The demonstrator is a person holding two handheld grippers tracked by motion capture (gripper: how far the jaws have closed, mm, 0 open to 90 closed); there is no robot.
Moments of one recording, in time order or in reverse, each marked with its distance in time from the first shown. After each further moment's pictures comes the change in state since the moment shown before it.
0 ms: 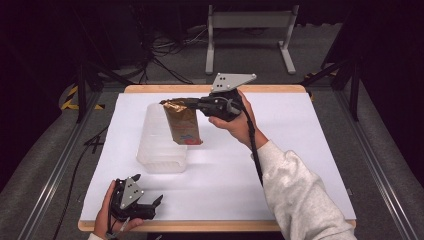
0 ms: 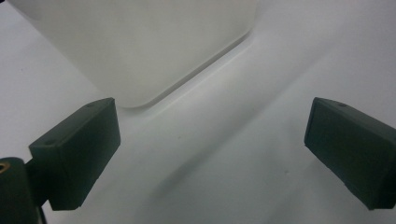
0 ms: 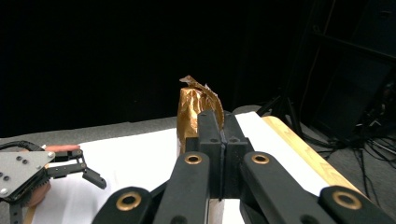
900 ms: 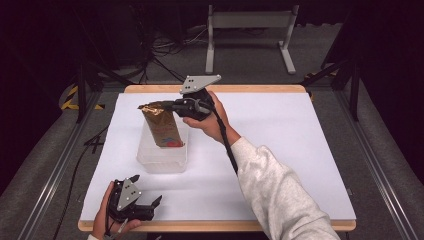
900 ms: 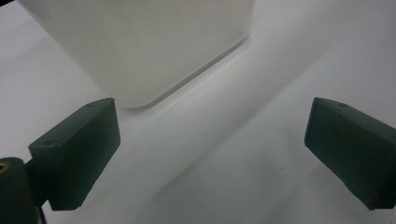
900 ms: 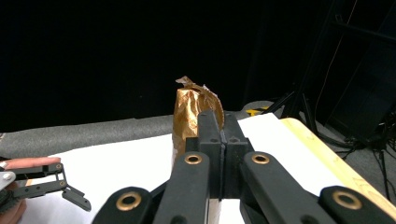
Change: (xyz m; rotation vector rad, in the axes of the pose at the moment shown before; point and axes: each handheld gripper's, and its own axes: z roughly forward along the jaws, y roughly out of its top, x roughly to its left) left arm 0.001 -0.002 -0.005 -0.024 -0.008 -0.014; right arm 0.003 -0.003 0.069 0.037 0.041 0.005
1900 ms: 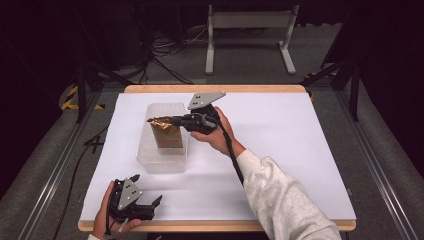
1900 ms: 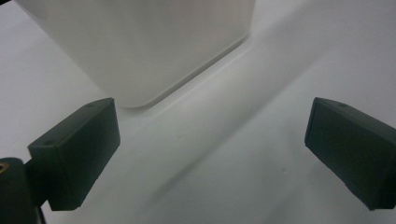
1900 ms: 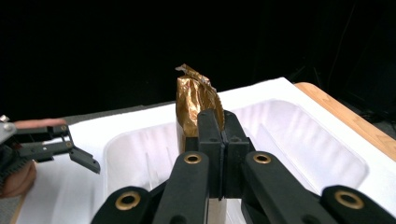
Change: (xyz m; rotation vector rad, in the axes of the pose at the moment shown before) left arm 0.000 0.001 0.001 0.008 0.001 0.006; right arm 0.003 -0.048 -0.003 0.054 0.007 0.064
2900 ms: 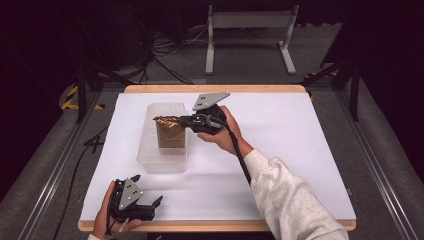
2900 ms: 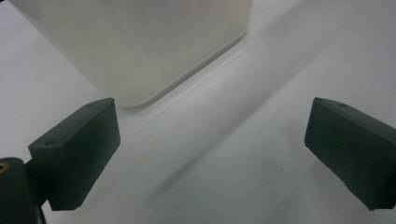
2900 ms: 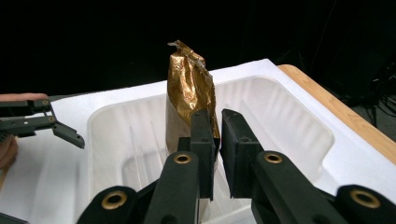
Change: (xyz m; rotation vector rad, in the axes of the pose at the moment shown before) left arm 0.000 0.000 0.001 0.010 -0.003 0.004; right arm -0.003 -0.003 -0.014 0.075 -0.054 -0.030
